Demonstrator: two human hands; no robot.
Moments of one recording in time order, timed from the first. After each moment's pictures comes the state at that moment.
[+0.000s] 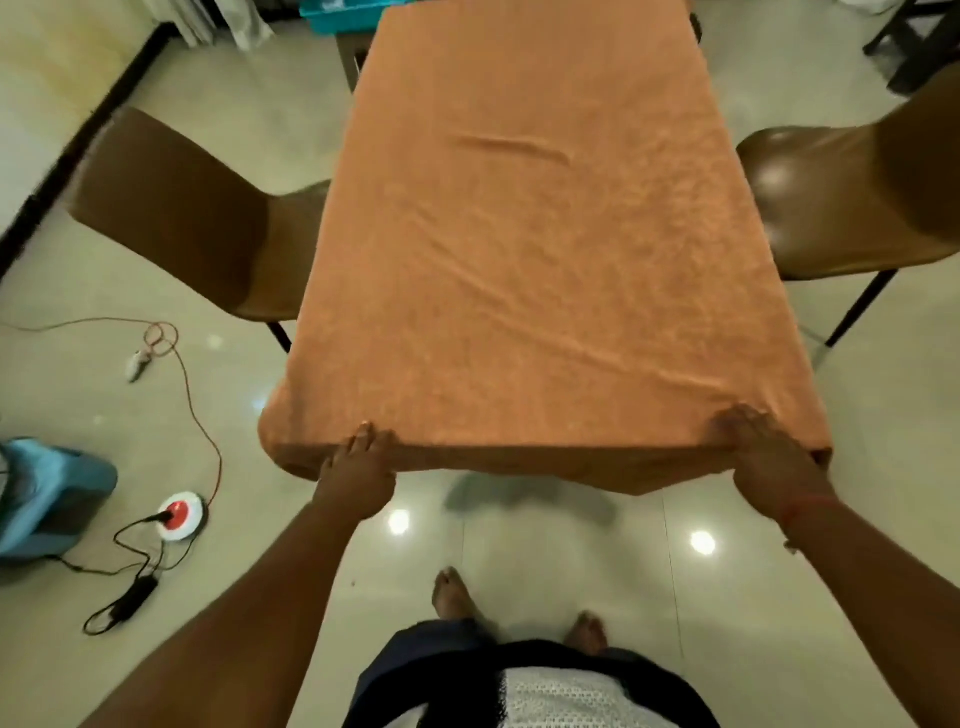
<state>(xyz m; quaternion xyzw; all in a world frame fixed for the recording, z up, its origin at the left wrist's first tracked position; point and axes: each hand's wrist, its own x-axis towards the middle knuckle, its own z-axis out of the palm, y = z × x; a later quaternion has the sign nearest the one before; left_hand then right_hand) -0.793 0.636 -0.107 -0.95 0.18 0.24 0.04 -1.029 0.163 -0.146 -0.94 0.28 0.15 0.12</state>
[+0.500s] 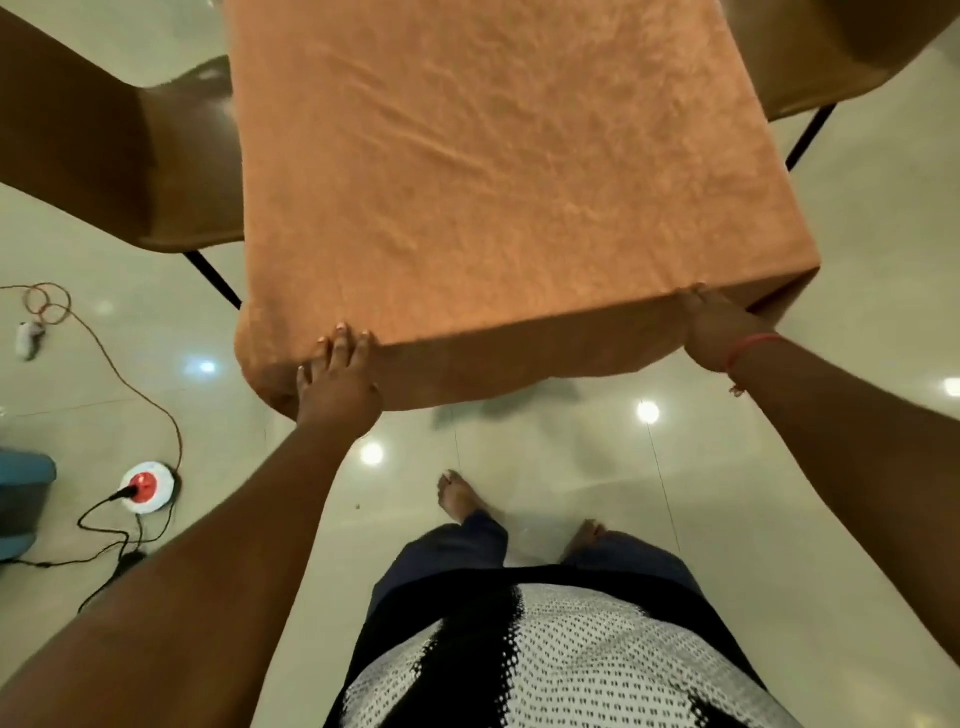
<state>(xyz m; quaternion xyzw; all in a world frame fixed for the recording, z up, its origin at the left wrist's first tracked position) -0.784 0.696 -0.126 -0.94 0.26 0.21 0.03 -1.015 0.265 -0.151 -0.91 0.32 0.22 0.13</state>
